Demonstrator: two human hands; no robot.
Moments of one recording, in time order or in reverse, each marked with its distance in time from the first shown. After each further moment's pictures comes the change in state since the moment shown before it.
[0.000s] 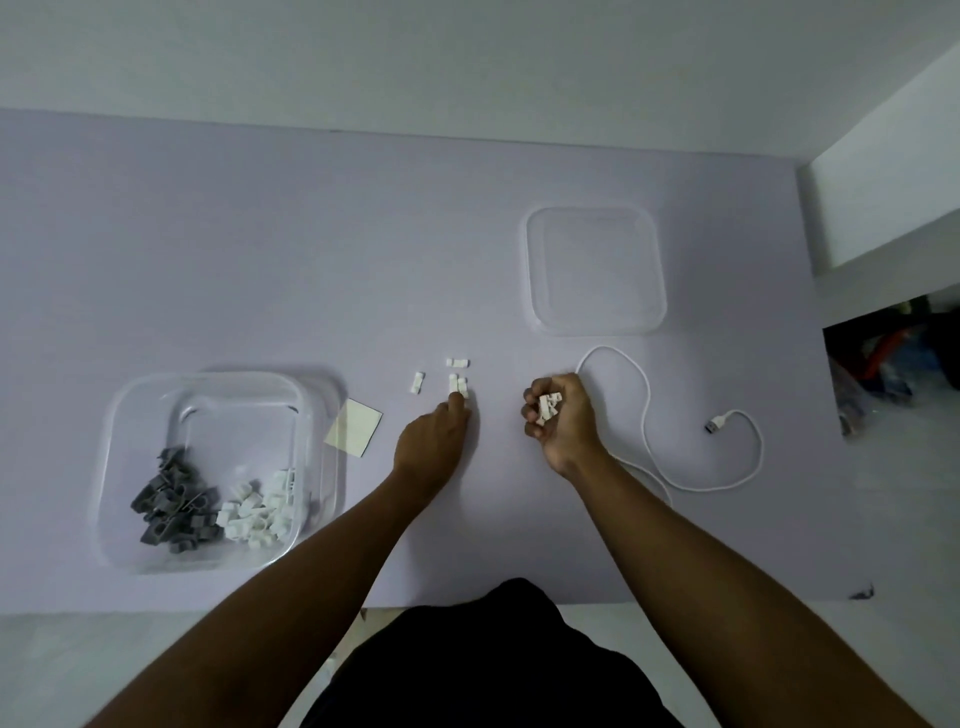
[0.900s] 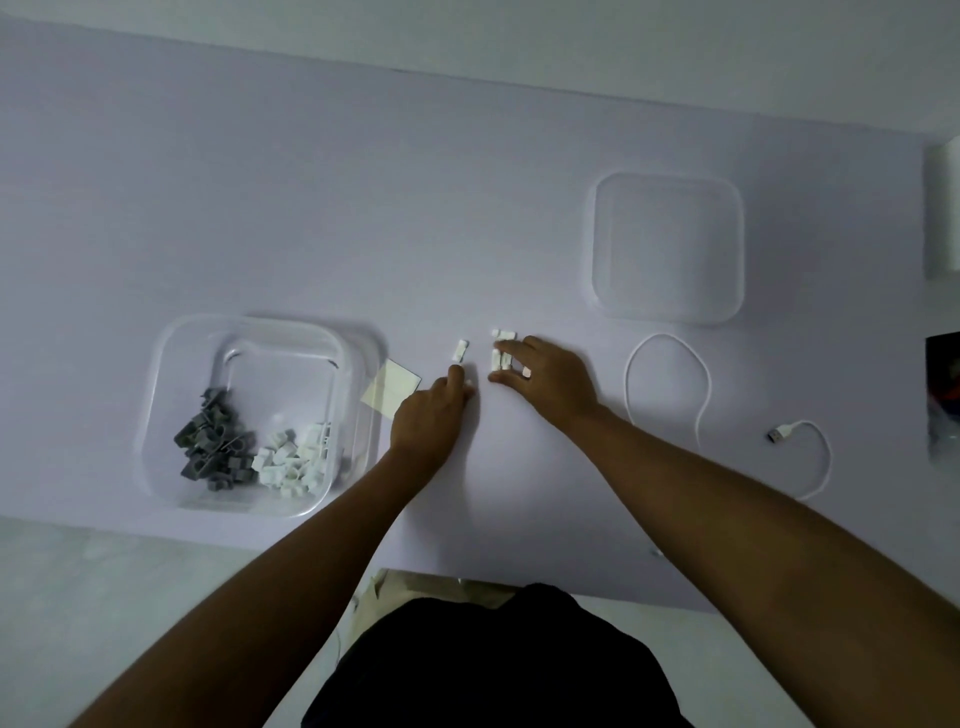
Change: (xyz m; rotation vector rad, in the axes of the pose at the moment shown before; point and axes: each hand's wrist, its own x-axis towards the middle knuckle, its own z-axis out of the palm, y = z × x) left_hand -0.018 -0.036 -0.009 -0.052 0.028 -0.172; right_hand 0.058 0.033 0.034 -1.405 -0.264 -1.043
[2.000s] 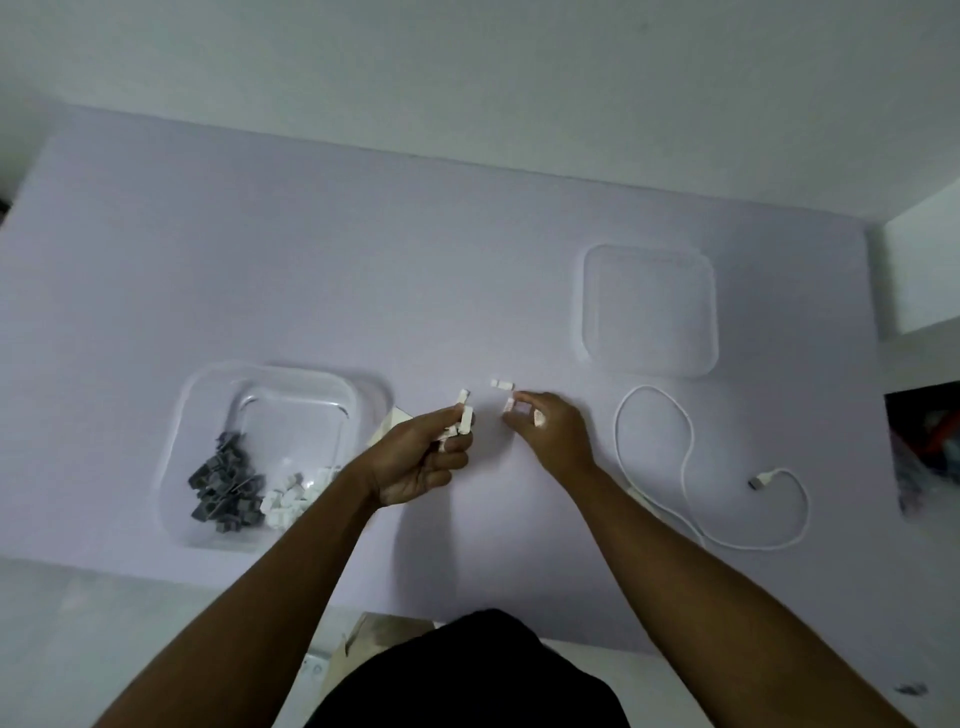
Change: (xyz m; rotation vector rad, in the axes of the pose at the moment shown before) left_hand -0.003 -0.005 -0.100 -1.803 -0.805 -0.454; right_hand -0.015 -0.013 -0.011 0.297 0.041 0.332
